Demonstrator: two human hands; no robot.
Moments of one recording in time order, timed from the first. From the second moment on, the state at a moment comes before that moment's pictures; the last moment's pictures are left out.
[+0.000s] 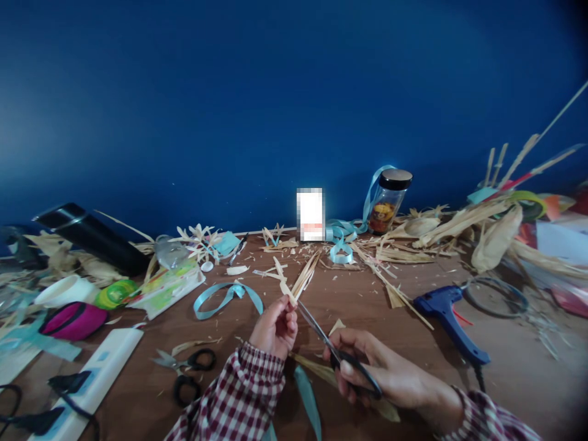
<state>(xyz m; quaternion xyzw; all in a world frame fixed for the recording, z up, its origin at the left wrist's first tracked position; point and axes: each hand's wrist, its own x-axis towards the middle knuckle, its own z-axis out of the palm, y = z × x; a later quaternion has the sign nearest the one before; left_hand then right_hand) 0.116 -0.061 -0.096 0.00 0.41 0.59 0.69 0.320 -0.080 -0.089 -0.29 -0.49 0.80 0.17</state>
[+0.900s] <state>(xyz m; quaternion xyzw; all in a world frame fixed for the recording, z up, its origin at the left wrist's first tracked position) 0.117 -0.065 -0.104 0.09 0.47 0.58 0.66 0.317 -0.078 -0.092 -0.29 -0.51 0.79 0.19</state>
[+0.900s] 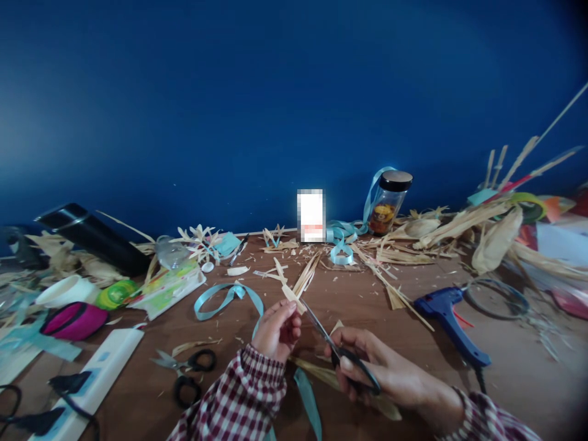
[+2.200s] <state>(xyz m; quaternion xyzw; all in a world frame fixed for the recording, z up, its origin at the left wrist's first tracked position) 0.123 -0.063 -0.100 0.10 0.50 0.61 0.61 0.320 -0.079 -0.096 -0.27 -0.48 0.80 0.22</state>
